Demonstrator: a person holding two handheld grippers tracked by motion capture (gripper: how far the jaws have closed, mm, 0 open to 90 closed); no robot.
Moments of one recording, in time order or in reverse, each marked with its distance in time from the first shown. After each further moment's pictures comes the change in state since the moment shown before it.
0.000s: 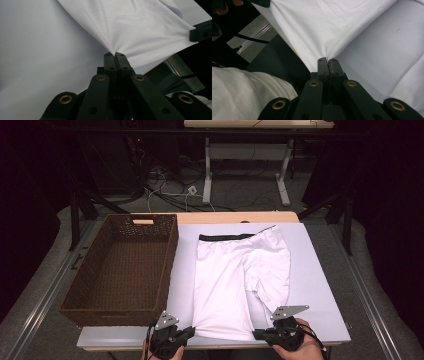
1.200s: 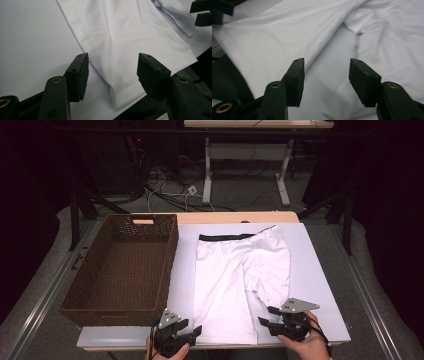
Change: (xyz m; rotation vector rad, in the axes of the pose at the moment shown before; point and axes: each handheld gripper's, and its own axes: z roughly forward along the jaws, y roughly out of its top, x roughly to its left) left arm 0.007 0.000 0.019 -0.060 0.037 0.004; right arm -0.035 -0.003 -0.005 -0.182 -0.257 -0.087
